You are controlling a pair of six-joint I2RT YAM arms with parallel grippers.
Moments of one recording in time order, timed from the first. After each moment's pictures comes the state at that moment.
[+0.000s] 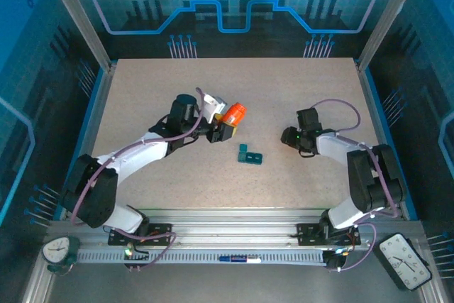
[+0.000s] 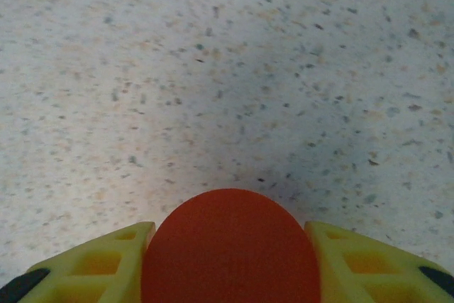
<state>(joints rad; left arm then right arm) -0.46 1.46 0.88 0.09 0.55 -0.07 0.20 1.56 0.74 -0.21 -0.02 0.58</state>
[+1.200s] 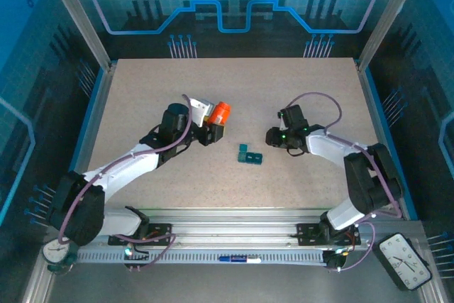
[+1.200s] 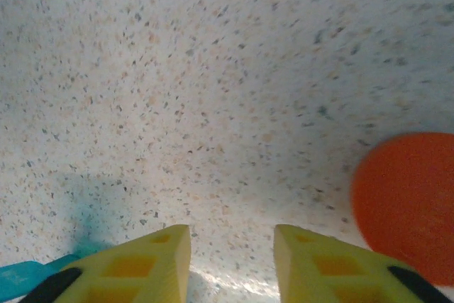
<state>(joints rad) -0.47 1.31 0.76 0.08 0.32 -0.19 0.37 1.58 0.84 -0.27 -0.13 0.48</state>
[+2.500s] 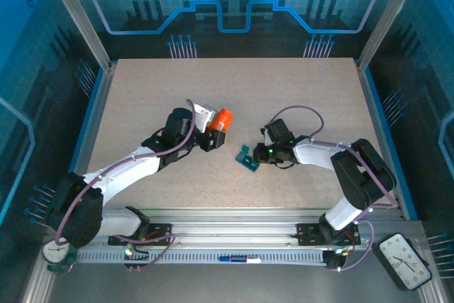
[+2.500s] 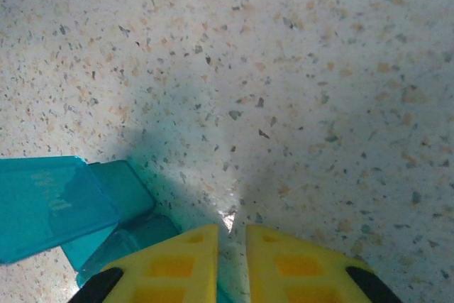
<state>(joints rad) -0.51 1.30 0.74 0.01 0.28 -0.20 0.52 1.61 0.74 -0.17 -0.24 0.57</state>
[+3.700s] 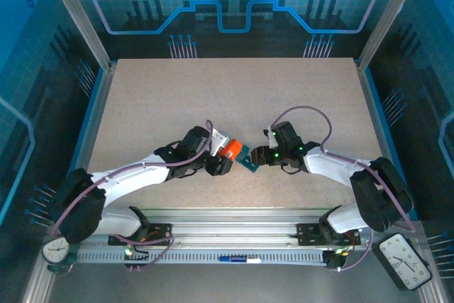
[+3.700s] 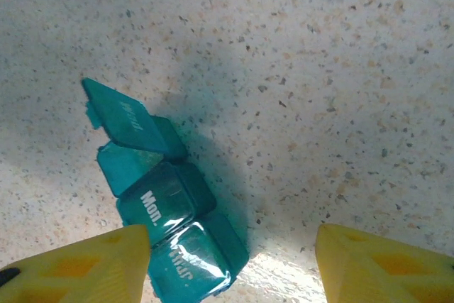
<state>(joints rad) -0.72 1.33 0.70 -0.19 0.21 -0.22 0.53 1.43 0.65 -0.20 -0.22 0.44</state>
